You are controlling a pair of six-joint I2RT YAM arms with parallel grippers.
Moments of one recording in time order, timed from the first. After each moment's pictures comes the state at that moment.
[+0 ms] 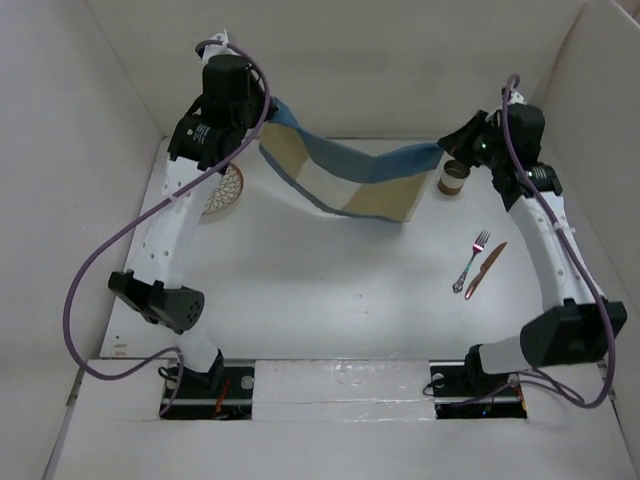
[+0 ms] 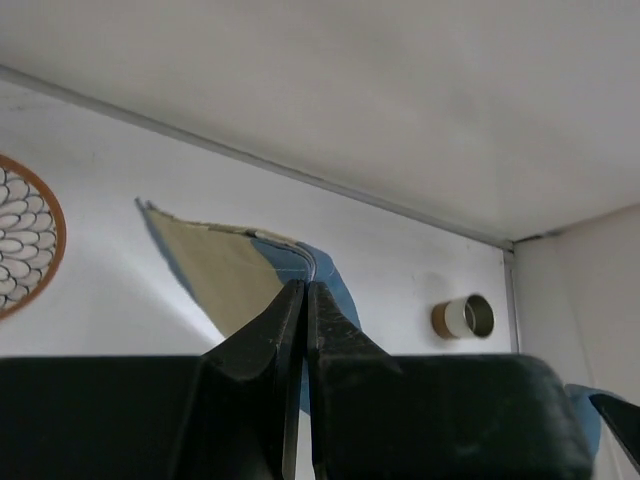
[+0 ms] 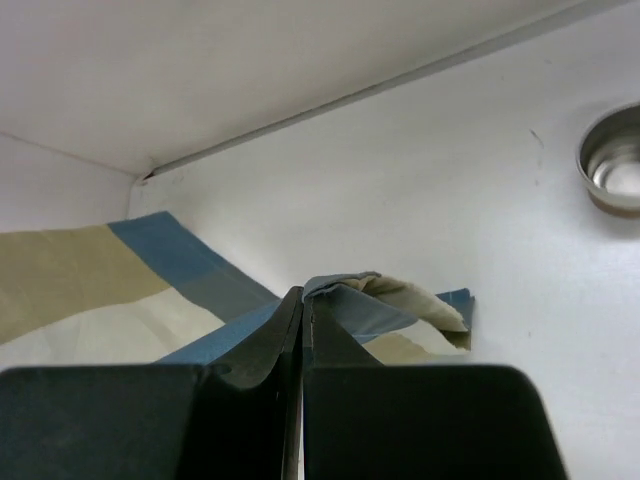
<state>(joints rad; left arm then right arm) -0.41 1.65 2.09 -0.76 -0.26 -0.65 0.05 1.33 1.40 -0.36 -0.19 0.60</state>
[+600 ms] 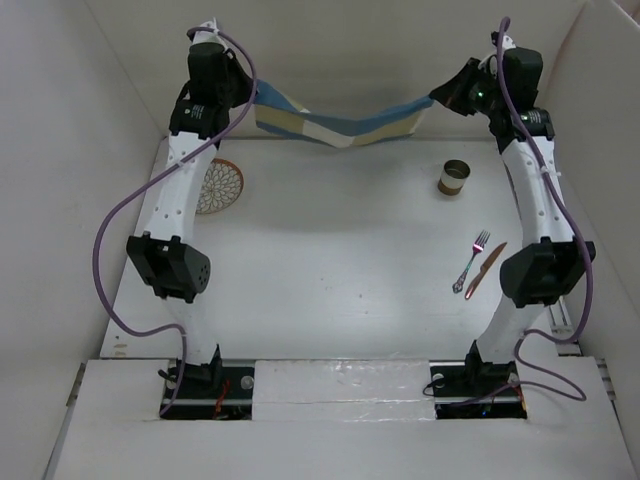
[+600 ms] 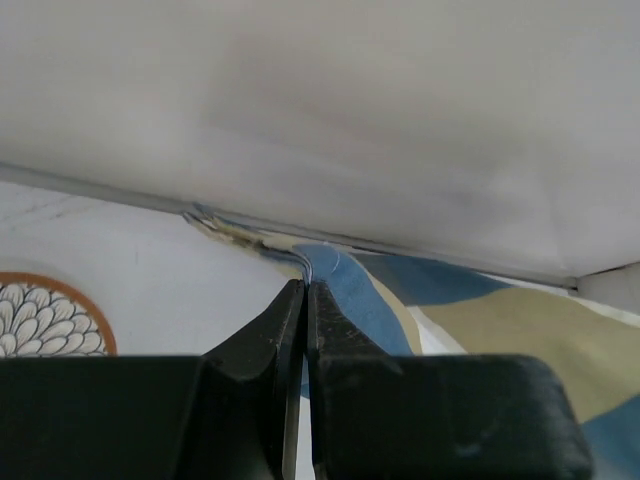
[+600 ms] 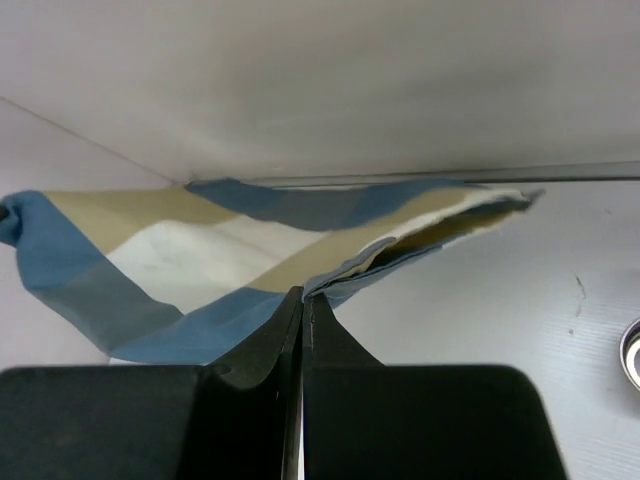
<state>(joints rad) -0.19 1.93 2.25 -0.59 -0.06 -0.49 0.03 1.83 2.09 -0.49 -0.39 0.48</state>
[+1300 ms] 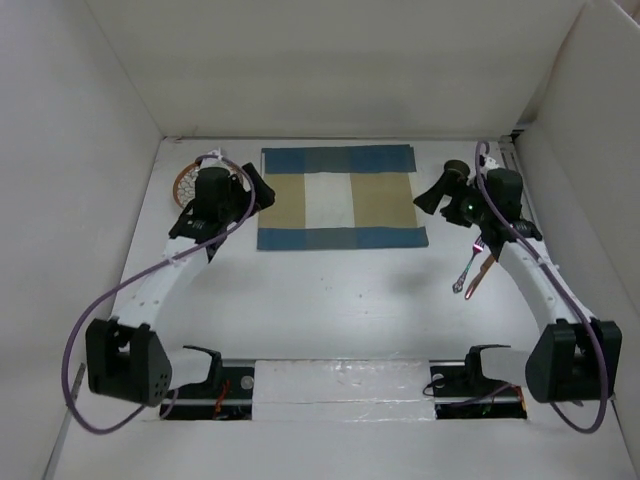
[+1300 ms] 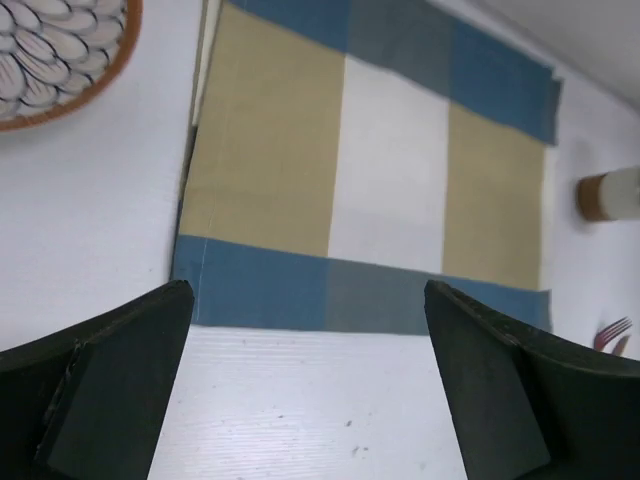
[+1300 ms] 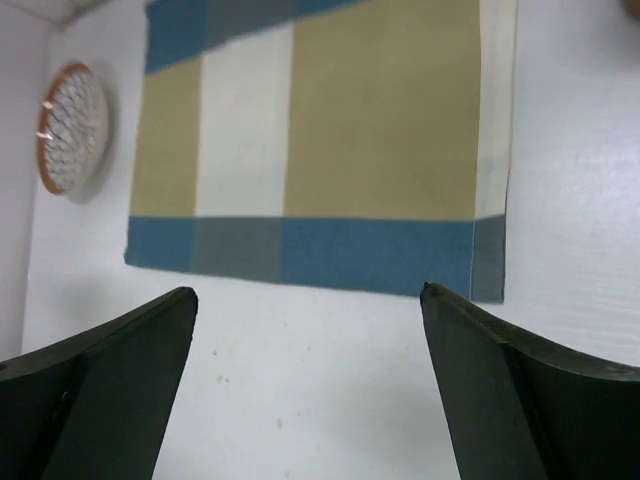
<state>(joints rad) -0.24 1.30 0.97 -0.22 -0.01 -0.61 0.03 1.27 0.92 -0.19 -0.40 0.47</state>
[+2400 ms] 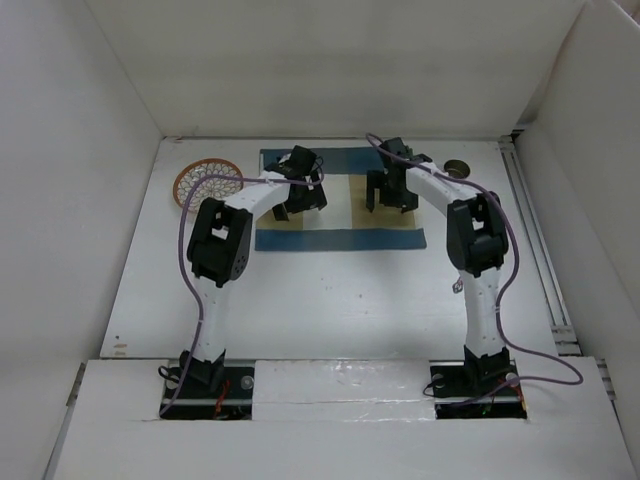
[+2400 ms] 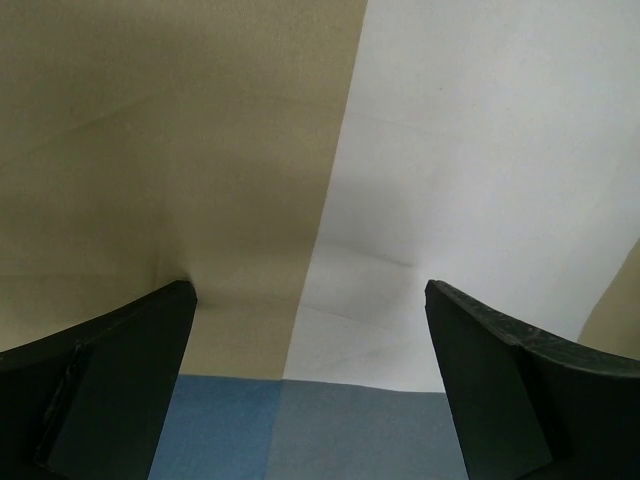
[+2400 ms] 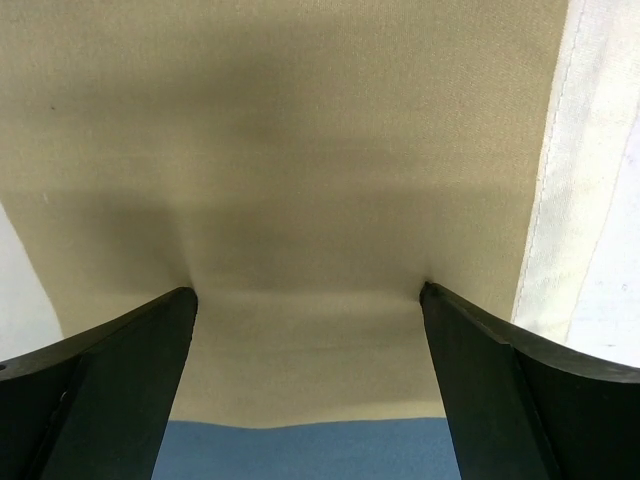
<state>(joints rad) -0.44 2.20 1.75 -0.65 -0.15 -0.68 0.33 2.26 1.85 -0.73 0.10 0.35</state>
